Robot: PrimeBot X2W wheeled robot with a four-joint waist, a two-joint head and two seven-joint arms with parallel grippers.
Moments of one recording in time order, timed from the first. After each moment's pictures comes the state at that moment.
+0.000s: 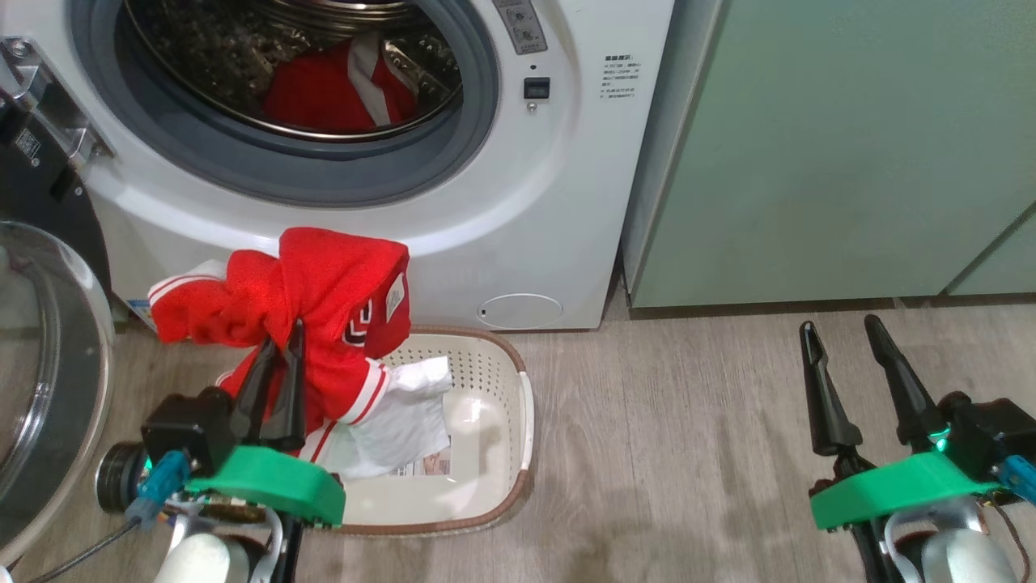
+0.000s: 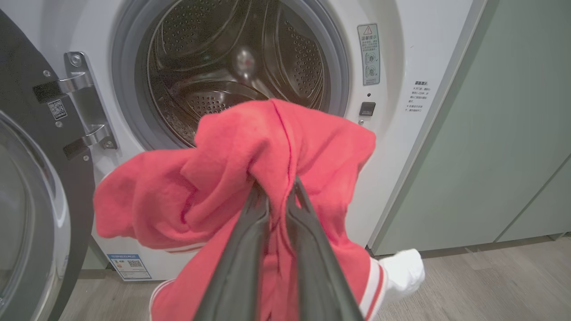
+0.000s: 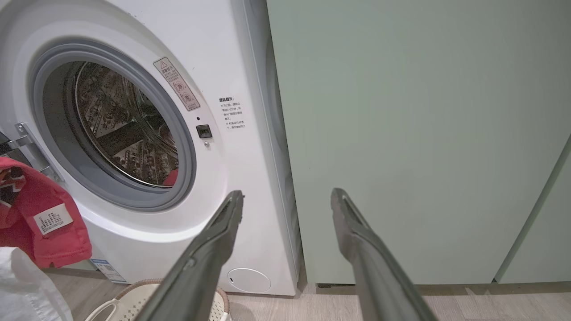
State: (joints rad) left arm -0.02 0.22 -0.25 -0.06 -0.34 0.18 -0.15; right arm 0.05 -0.05 -0.05 0.00 0.23 0.13 -0.17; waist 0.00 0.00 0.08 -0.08
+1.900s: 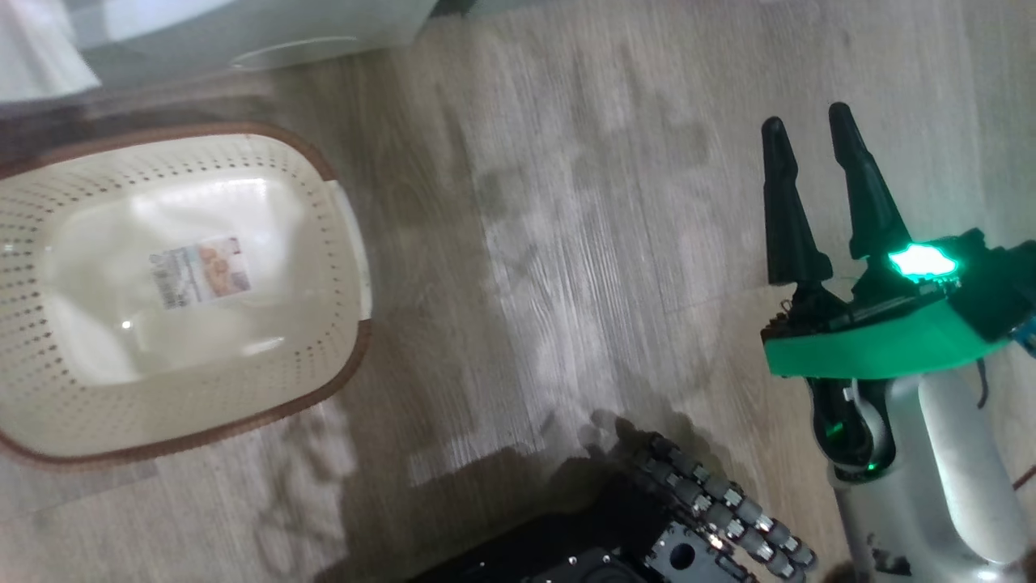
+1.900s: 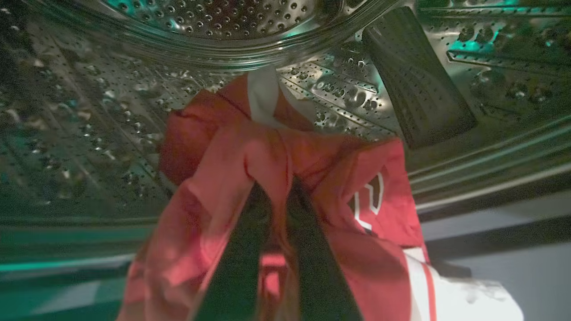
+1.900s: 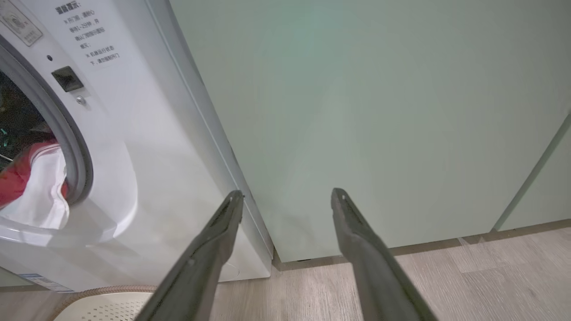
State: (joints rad) left arm -1.27 0.58 -0.19 0.54 -0.44 -0.01 0.53; right arm -0.29 -0.05 0.11 -0.03 0.42 0.13 -0.25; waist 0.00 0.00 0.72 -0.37
